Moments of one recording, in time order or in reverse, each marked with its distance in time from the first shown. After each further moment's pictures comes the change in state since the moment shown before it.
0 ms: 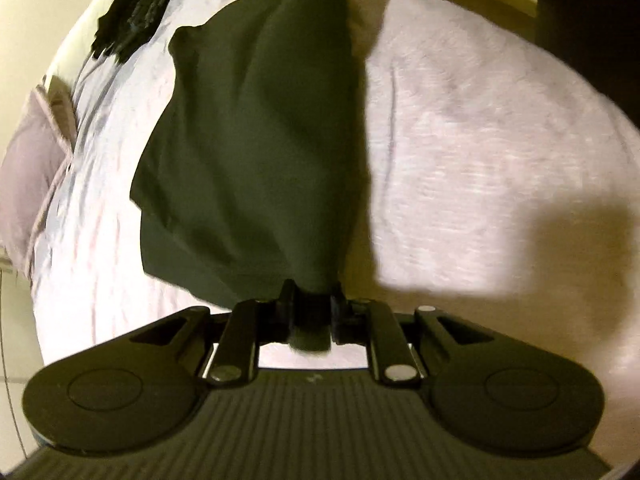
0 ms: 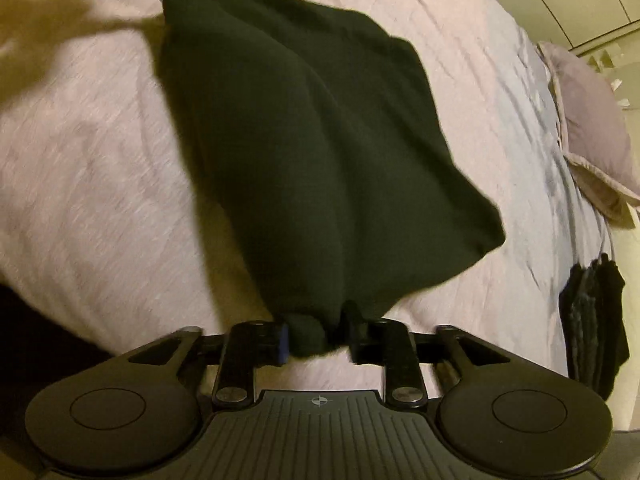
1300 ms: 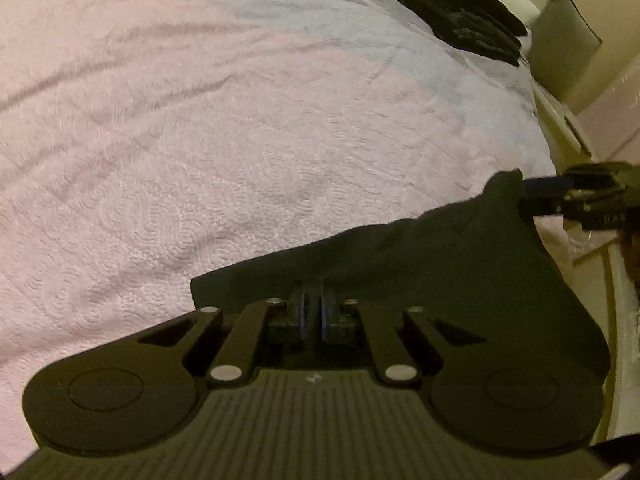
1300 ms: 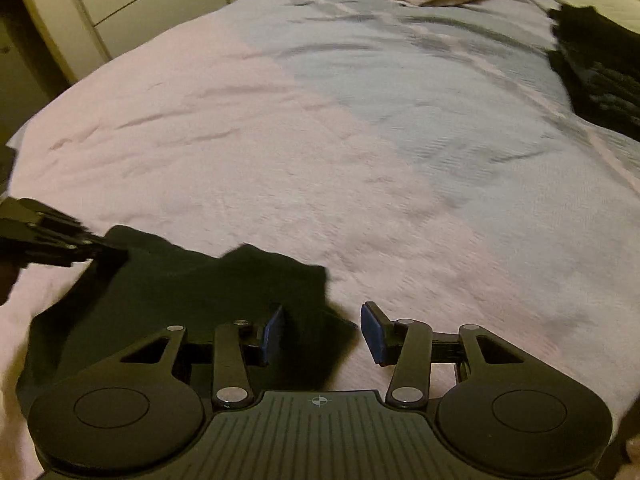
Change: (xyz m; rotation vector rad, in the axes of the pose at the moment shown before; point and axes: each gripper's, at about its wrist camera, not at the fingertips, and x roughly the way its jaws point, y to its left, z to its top) left arm 0.152 0.248 -0.032 -1.228 -0.100 -0.340; right arm 0.111 -0.237 0.002 0.987 -0.247 0.313
